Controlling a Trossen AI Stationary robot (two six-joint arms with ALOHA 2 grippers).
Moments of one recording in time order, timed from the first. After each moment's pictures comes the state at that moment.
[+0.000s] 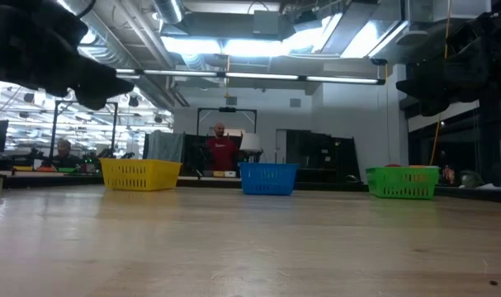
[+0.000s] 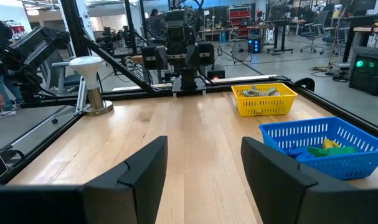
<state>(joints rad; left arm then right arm) -0.17 0.45 0.01 0.33 -0.16 -0.05 0.02 0.07 0.01 0.03 0.01 0.10</state>
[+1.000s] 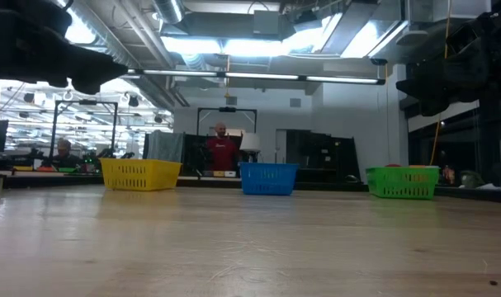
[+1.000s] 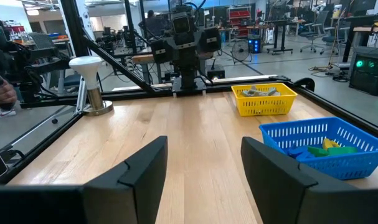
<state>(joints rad) 0.01 0.00 0.01 0.02 -0.04 0.11 0.02 0.07 0.01 0.03 0.01 0.10</state>
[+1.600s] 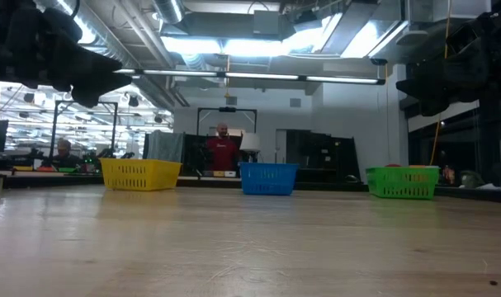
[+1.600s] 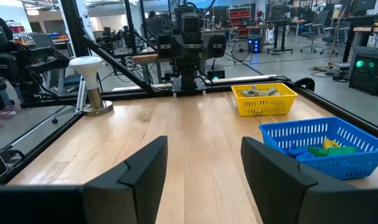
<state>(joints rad) 0.11 0.02 0.01 0.02 -0.04 -0.11 0.02 0.06 0.01 0.03 0.01 0.10</state>
